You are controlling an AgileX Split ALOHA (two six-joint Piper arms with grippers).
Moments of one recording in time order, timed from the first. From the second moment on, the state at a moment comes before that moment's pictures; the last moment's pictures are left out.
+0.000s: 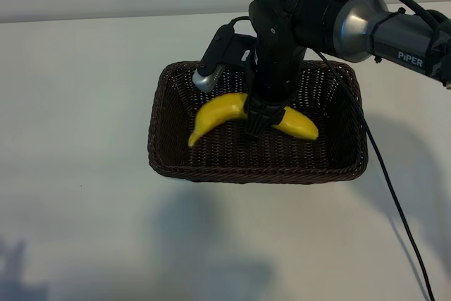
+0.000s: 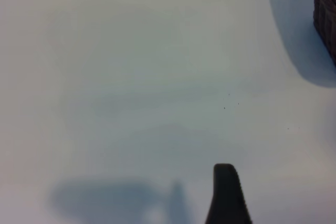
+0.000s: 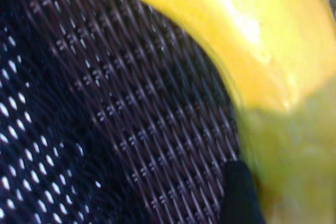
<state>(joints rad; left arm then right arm) 0.06 -0.01 -0.50 -0.09 1.06 0.17 0.68 2.08 -1.60 -0.06 0.96 -0.44</state>
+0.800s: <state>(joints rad) 0.06 -0.01 -0.50 -0.09 1.06 0.17 0.62 1.93 -1.68 -0.05 1.10 -0.35</state>
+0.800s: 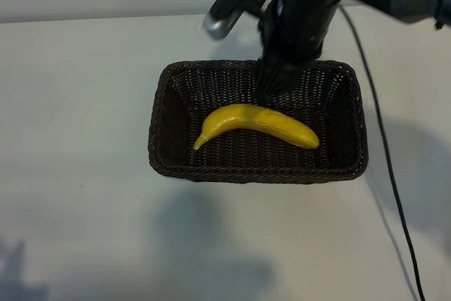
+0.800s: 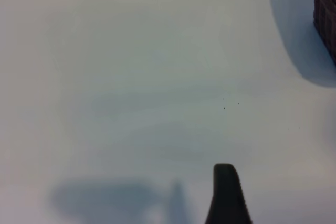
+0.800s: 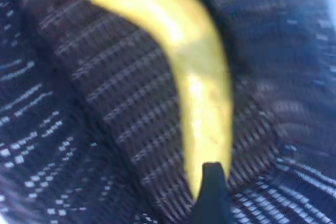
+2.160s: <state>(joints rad) 0.06 -0.01 -0.50 -0.09 1.06 0.17 -0.12 1.89 -1.67 0.01 1.22 -0.05</state>
